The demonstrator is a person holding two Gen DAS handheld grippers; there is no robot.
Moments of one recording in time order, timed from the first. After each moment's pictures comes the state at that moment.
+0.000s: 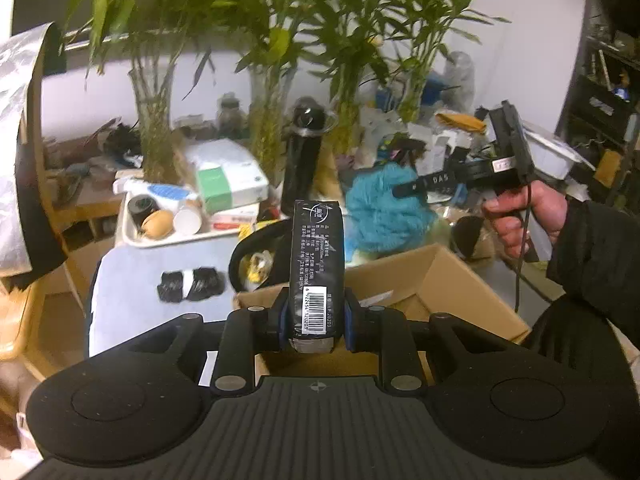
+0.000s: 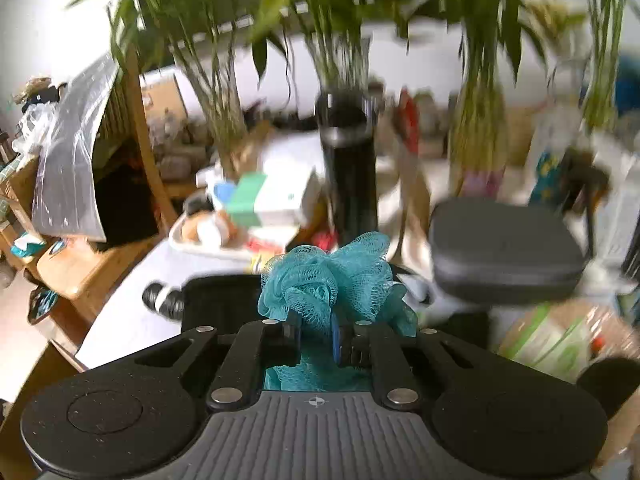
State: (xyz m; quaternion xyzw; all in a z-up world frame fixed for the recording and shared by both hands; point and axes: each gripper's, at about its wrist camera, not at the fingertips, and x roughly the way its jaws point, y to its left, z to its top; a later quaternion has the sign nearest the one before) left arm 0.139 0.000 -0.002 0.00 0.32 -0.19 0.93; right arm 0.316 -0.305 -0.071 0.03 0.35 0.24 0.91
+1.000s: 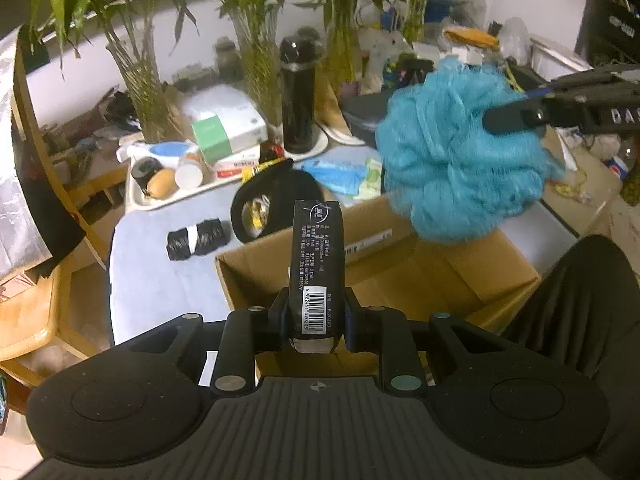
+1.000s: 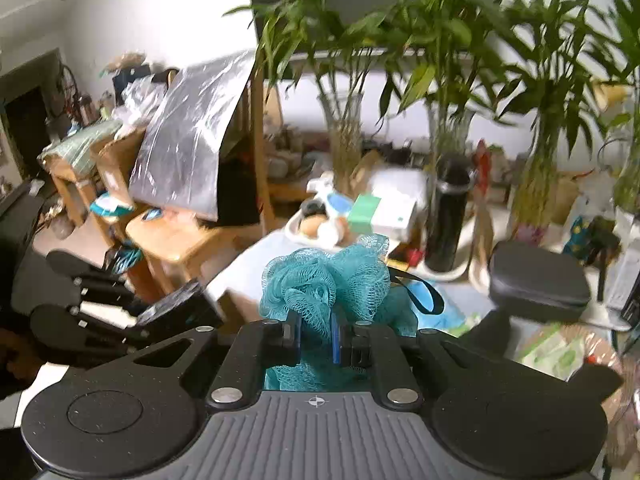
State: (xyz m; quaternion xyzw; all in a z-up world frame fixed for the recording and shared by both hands) left arm 0.146 -0.046 0.001 0.09 0.43 -0.15 0.88; right arm 0.164 -0.284 0.021 -0.02 0.34 0.34 0.87
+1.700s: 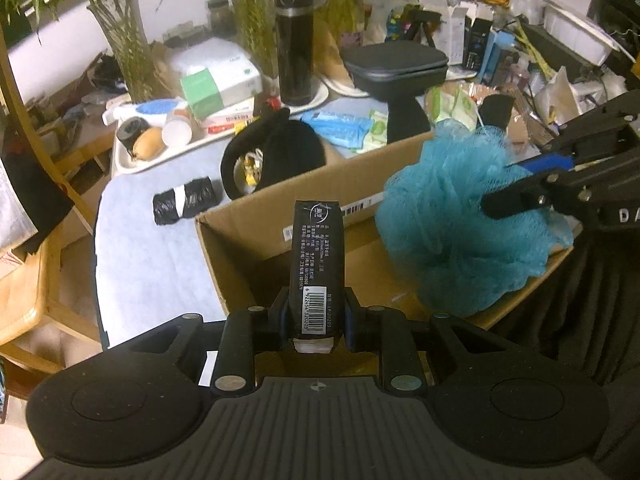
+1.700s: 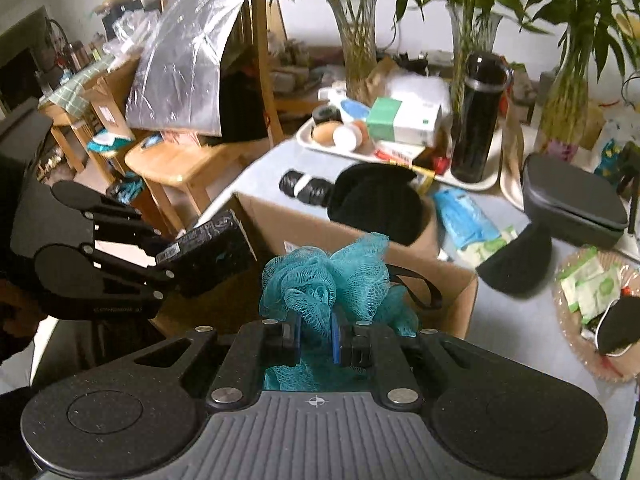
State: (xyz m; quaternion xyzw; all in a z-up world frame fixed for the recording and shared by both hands) left arm 0.167 -0.054 -0.035 0.10 0.49 -0.14 0.85; right arm 0.164 -0.245 -0.040 -0.05 0.44 0.33 0.83
